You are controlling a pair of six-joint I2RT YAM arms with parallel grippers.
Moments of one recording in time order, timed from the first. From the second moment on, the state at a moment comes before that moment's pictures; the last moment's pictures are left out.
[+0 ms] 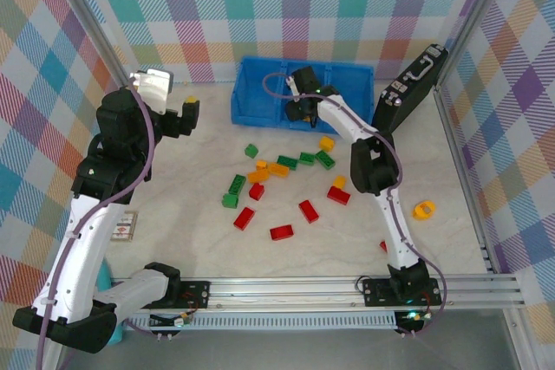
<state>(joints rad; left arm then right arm) -0.29 1.03 1.42 -0.63 -0.23 0.16 0.46 2.48 2.27 -0.71 0.05 -0.03</state>
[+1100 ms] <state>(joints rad) -0.29 0.94 1.38 -0.63 -0.17 0.16 0.49 2.03 1.65 -0.84 -0.26 -0.54</state>
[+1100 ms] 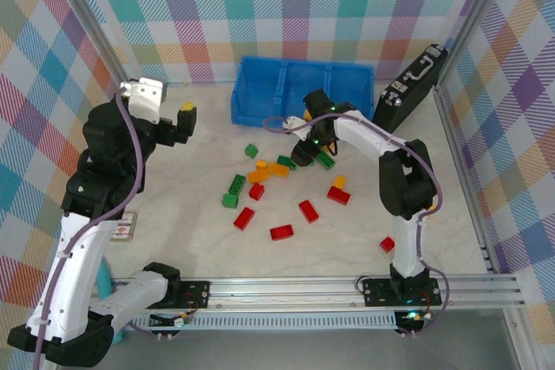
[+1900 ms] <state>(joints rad) -0.29 0.93 1.36 -0.62 -0.16 0.16 0.48 2.19 1.68 -0.82 -0.16 -0.63</state>
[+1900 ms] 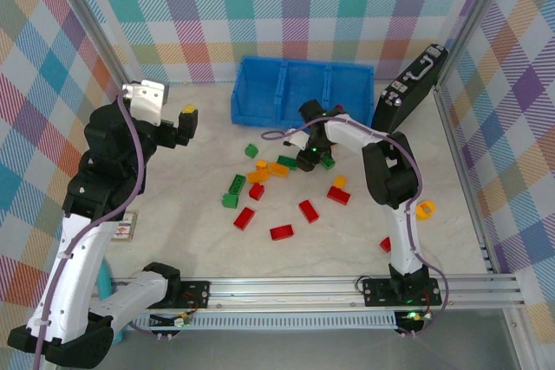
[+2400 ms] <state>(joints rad) -0.29 0.94 1.36 -0.62 -0.16 0.16 0.48 2.15 1.68 -0.83 -0.19 -0.55</state>
